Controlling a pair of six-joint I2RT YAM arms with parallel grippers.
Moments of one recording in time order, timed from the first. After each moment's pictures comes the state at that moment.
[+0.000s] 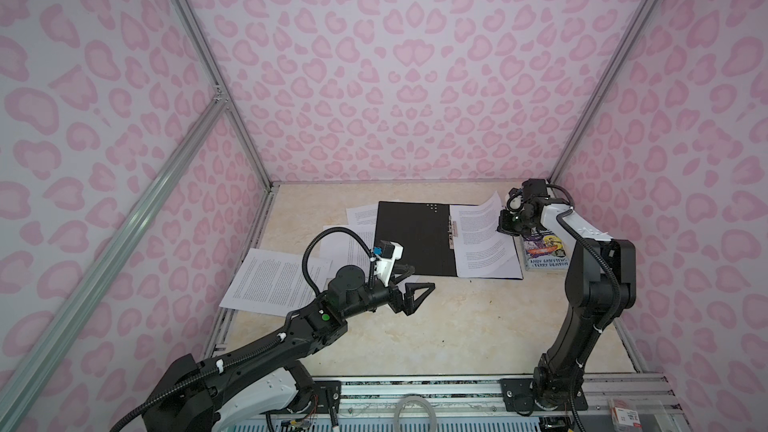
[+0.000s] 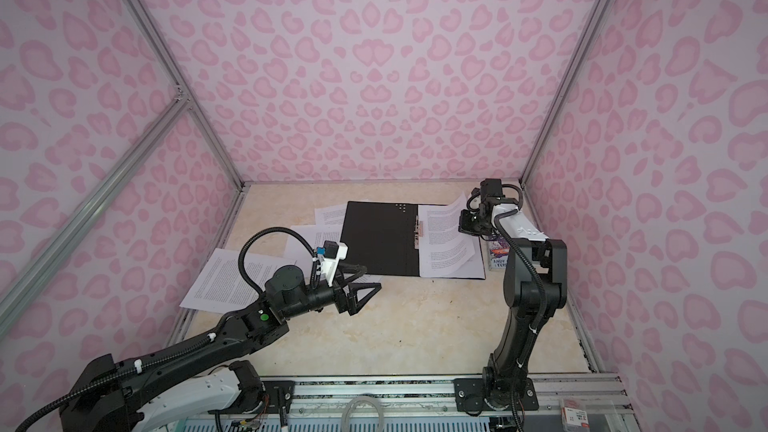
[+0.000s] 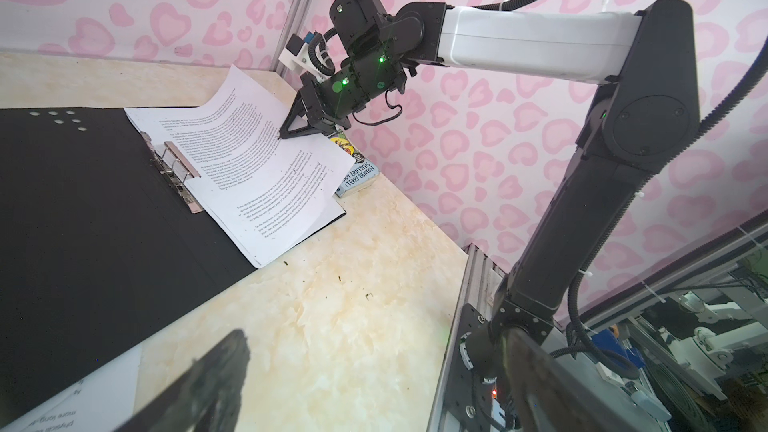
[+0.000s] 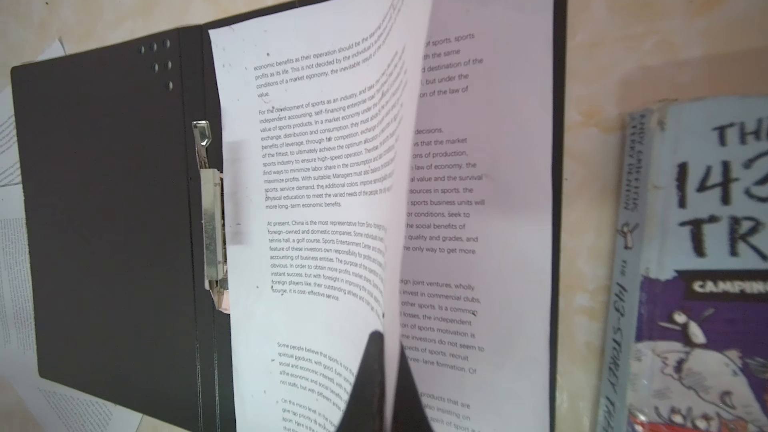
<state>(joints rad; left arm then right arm) -0.84 1.03 0.53 0.36 0.33 -0.51 -0.05 1.92 1.45 -0.67 -0.28 0.15</state>
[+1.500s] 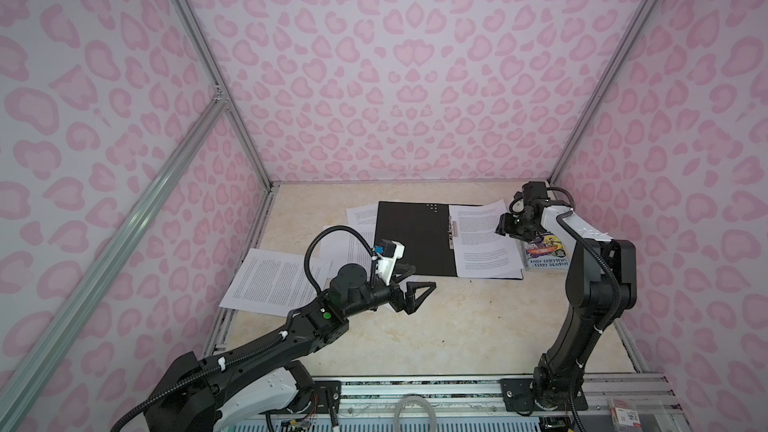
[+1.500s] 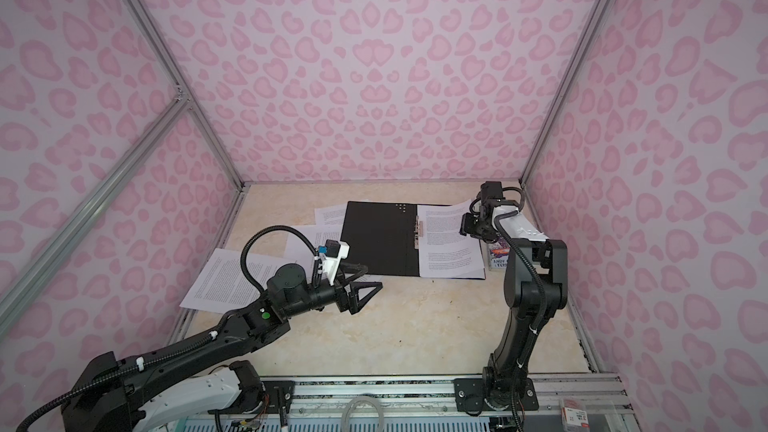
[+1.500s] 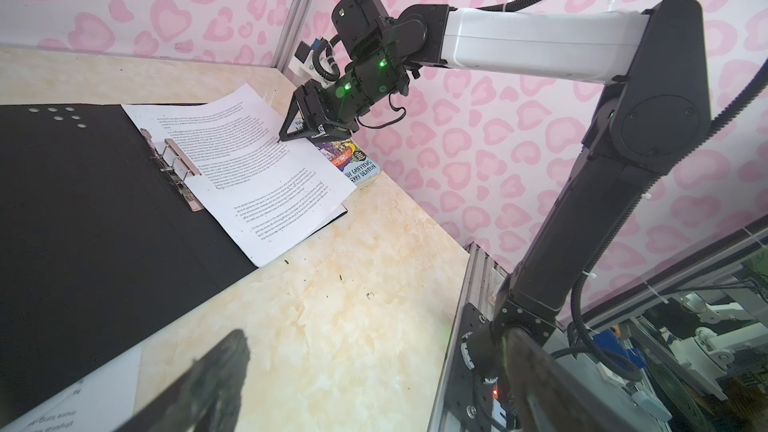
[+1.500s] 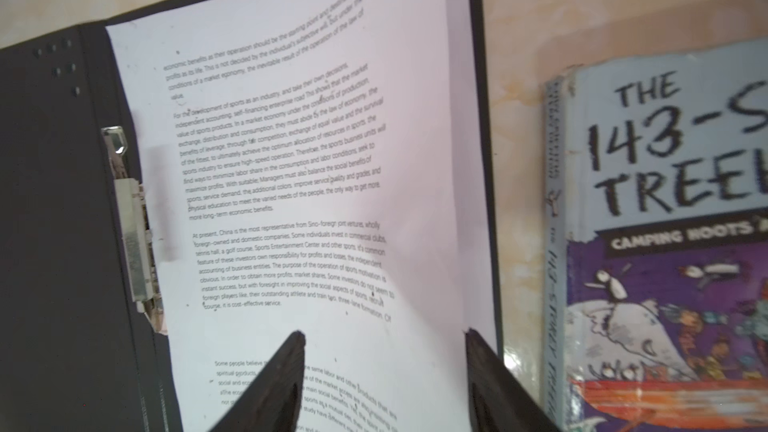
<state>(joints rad) -0.84 1.04 0.54 0.35 0.33 -0.51 -0.05 1.92 1.43 -0.69 -0.13 0.19</state>
